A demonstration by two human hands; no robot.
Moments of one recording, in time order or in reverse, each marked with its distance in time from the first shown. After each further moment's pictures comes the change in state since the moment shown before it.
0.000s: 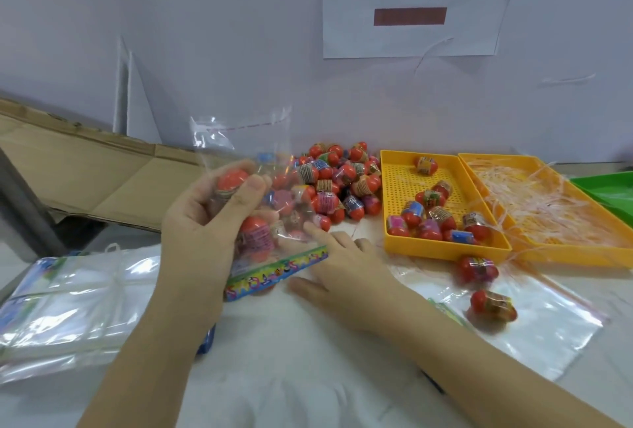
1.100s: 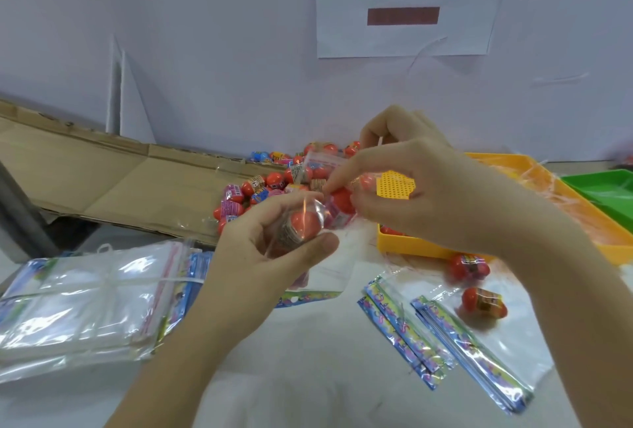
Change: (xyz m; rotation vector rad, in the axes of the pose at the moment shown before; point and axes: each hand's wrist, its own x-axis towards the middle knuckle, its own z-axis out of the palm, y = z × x) left_hand -0.016 -0.020 0.014 0.233 -0.384 0.080; right_hand -0.046 0.028 -0.131 0.353 0.308 -0.129
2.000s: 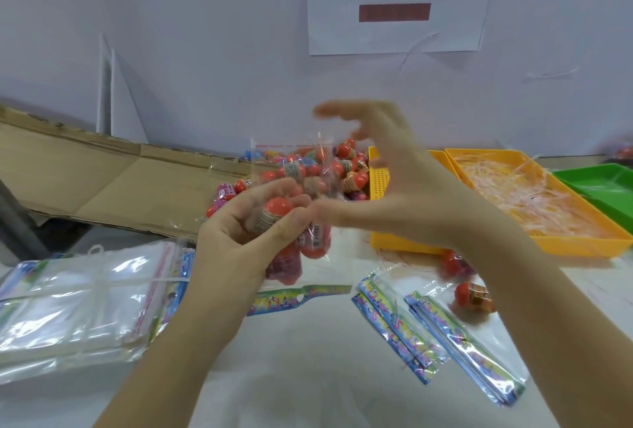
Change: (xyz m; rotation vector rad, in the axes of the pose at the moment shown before) left_hand 0.001 0.008 0.004 -0.244 0.162 -0.102; right_hand 0.005 0.015 0.018 0.228 0.077 0.027
